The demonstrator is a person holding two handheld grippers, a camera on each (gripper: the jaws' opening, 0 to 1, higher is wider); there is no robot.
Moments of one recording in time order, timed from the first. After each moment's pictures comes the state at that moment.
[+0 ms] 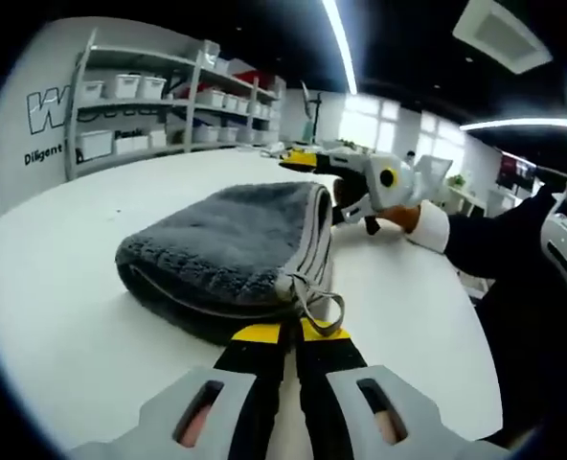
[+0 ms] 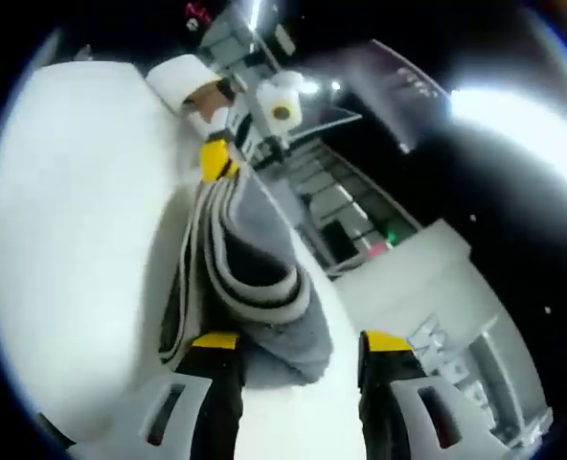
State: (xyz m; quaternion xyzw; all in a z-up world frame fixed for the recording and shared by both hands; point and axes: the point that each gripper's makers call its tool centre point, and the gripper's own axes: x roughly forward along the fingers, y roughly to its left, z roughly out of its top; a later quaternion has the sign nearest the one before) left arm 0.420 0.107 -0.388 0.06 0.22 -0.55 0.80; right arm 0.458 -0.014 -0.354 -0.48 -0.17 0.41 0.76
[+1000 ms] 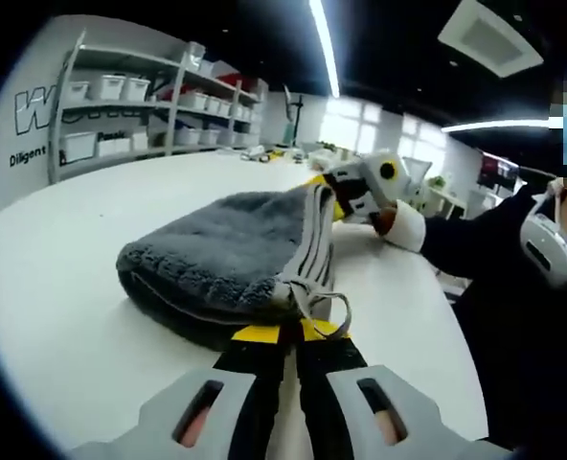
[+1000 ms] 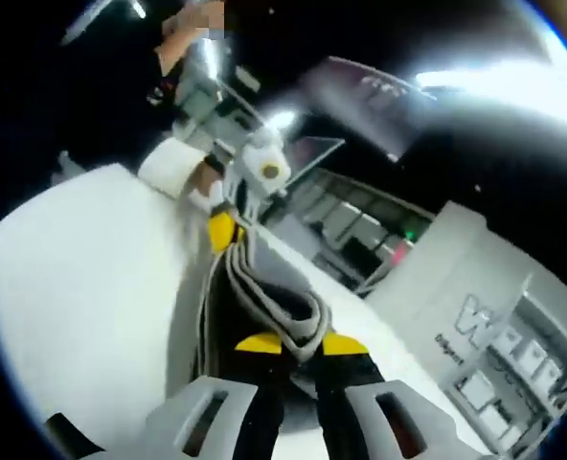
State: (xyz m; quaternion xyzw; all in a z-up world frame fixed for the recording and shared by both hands) left arm 0.395 0.104 -0.377 0.05 0.21 -0.61 0.76; right arm 0.416 -0.005 -0.335 -0.32 -0.13 0.49 0.80
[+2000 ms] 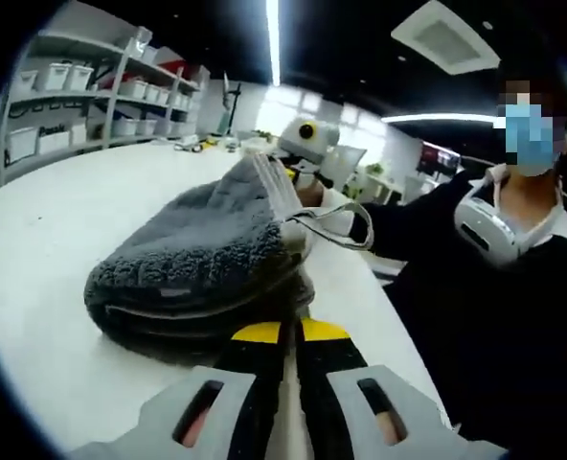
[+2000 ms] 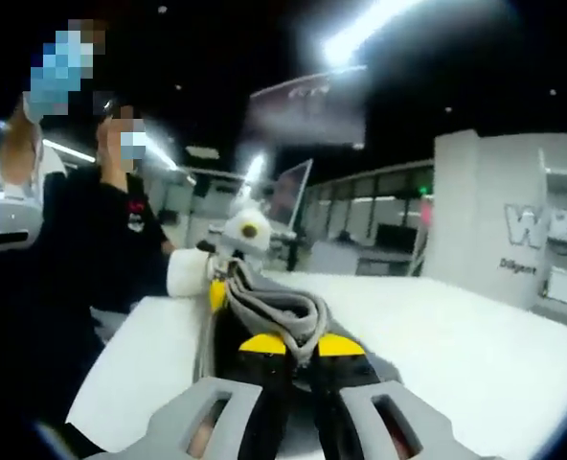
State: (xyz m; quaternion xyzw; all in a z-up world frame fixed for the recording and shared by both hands) left arm 0.344 0.105 -0.364 0.06 0.19 -0.71 0.67; right arm 0.382 -0.006 -0.309 -0.08 -0.02 0.58 0.81
